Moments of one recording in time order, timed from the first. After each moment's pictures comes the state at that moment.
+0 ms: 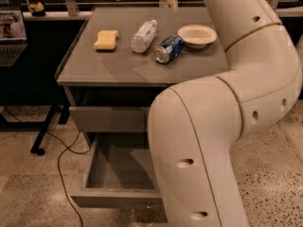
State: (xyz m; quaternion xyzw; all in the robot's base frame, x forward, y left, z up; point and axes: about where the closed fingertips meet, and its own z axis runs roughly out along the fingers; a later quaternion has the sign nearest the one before) arm 0.783 -0.017 1.004 -0.07 0.95 0.16 0.28
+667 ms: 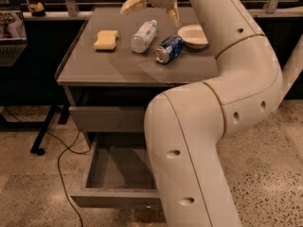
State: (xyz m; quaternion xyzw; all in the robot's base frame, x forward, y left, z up) arm 0.795 -0.023 0.956 -0.02 0.96 0.15 0.23
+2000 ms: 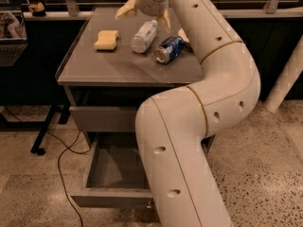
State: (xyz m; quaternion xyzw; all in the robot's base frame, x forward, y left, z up) arm 0.830 -0.002 0.922 0.02 0.96 0.15 0.24
